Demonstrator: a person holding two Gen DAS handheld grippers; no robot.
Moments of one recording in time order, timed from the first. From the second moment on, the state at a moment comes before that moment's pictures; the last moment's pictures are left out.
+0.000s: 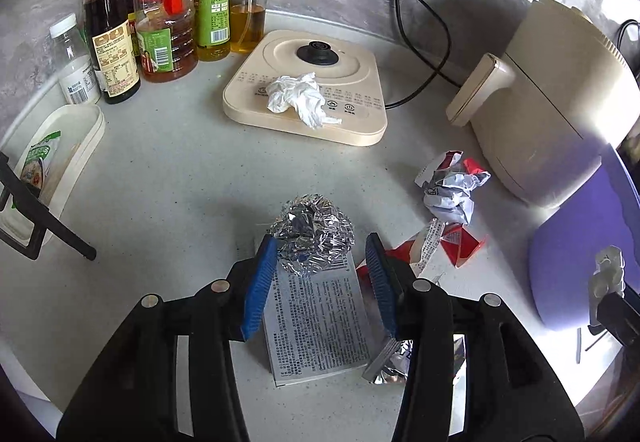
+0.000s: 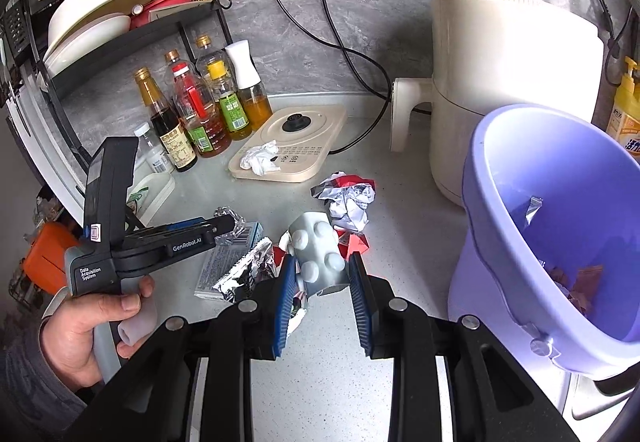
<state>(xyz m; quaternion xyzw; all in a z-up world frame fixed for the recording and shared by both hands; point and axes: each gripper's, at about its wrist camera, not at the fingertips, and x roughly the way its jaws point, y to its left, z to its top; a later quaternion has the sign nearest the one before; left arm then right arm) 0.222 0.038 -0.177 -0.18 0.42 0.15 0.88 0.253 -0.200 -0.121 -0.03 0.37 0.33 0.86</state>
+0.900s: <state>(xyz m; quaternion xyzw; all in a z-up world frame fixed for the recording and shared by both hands) 0.289 0.064 -0.180 -0.15 0.41 0.13 0.89 0.253 -0.209 -0.102 -0.03 0.36 0.30 0.88</state>
